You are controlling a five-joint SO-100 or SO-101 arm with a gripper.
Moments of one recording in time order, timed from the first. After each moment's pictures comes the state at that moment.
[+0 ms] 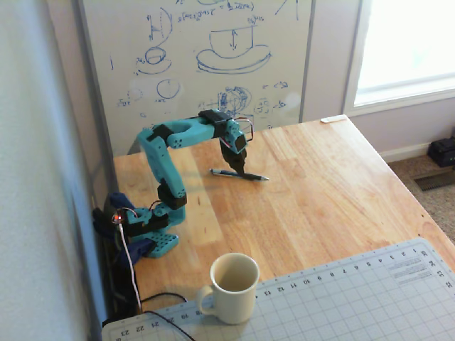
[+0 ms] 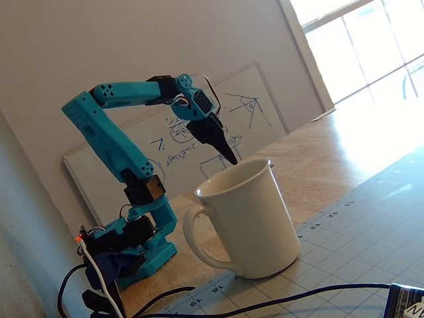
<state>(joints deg) -20.0 102.3 121.3 51.2 -61.9</state>
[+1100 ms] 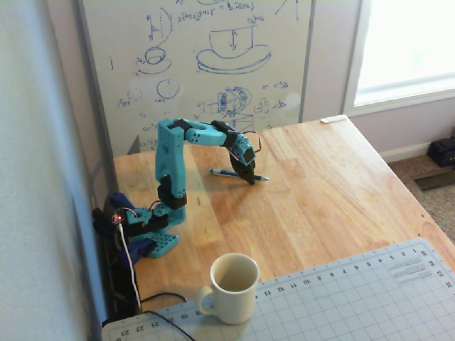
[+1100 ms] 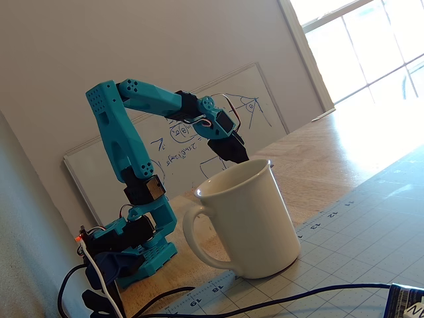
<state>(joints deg) -19.2 84.0 119.8 33.3 -61.9</state>
